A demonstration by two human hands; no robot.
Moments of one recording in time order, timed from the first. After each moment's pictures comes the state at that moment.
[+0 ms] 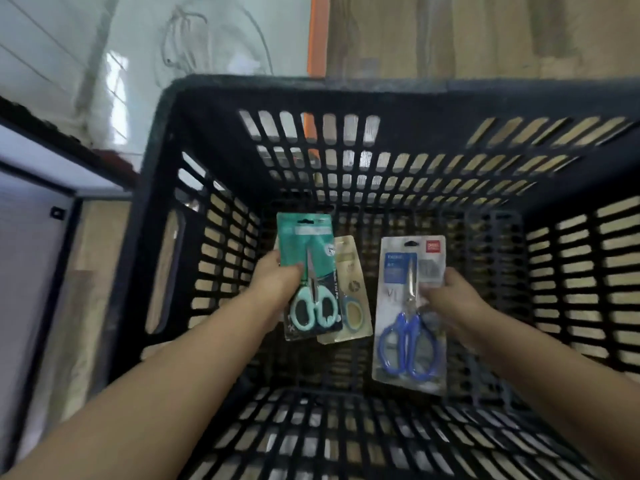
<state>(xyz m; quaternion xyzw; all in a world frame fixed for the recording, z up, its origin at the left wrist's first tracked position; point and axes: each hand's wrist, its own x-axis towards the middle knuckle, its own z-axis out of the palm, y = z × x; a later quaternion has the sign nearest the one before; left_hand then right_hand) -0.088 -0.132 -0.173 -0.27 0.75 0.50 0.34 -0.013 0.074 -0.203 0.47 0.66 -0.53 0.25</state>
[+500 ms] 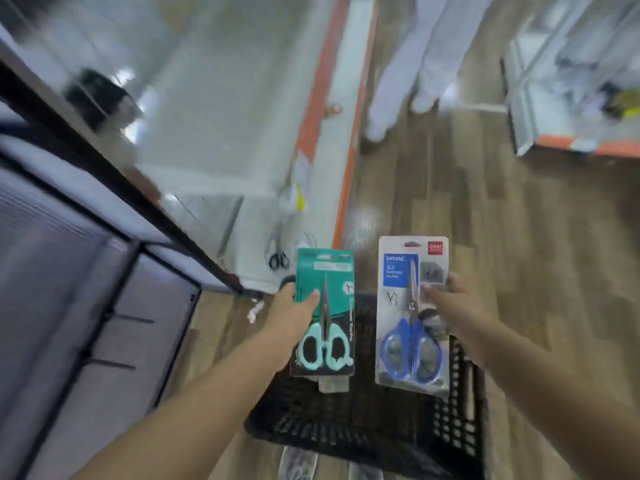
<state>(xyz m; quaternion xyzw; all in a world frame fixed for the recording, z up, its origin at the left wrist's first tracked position) -0.107 -0.128 0.244 -0.22 0.78 0.54 0.25 -0.079 0.080 0.263 0.35 0.72 -0.58 0.16</state>
